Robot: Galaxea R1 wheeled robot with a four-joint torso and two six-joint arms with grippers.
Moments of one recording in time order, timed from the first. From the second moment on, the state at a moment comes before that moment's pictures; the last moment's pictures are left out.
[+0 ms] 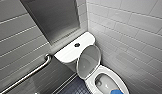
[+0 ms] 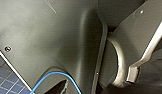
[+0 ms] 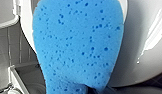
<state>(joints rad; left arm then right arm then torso) 1.44 3.13 -2.75 0.22 -0.03 -0.03 -0.83 2.19 -1.60 0.06 -0.14 0.38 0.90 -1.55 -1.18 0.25</state>
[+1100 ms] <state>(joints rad) 1.44 3.13 -2.75 0.22 -0.05 -0.03 -0.72 2.13 -1.42 0.02 -0.15 0.38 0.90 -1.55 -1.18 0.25</state>
